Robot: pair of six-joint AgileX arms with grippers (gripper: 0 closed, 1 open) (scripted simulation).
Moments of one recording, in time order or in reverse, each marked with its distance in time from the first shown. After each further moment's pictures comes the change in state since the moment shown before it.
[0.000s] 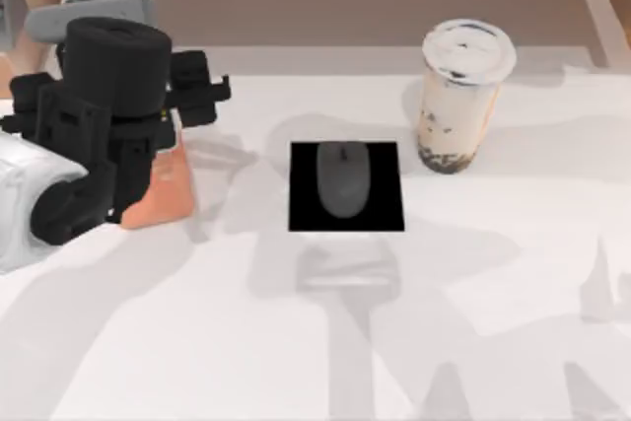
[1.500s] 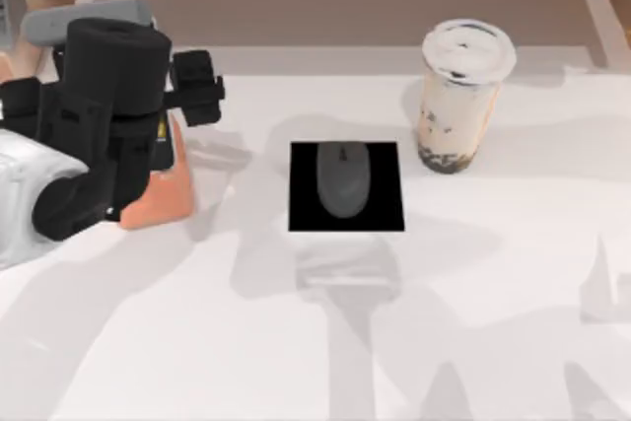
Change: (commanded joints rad) left arm 0.011 0.015 0.004 -0.009 -0.012 -0.012; right arm 0.000 0.000 0.000 0.000 0.000 0.000
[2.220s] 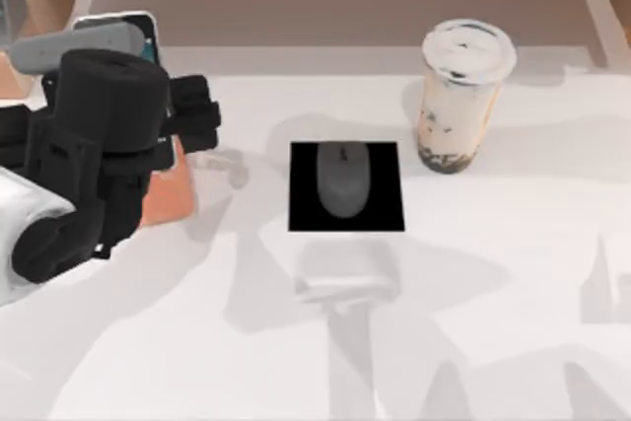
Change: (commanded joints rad) left arm -0.052 -0.109 -0.086 -0.042 -0.044 -0.035; right arm 0.000 0.000 0.000 0.000 0.000 0.000
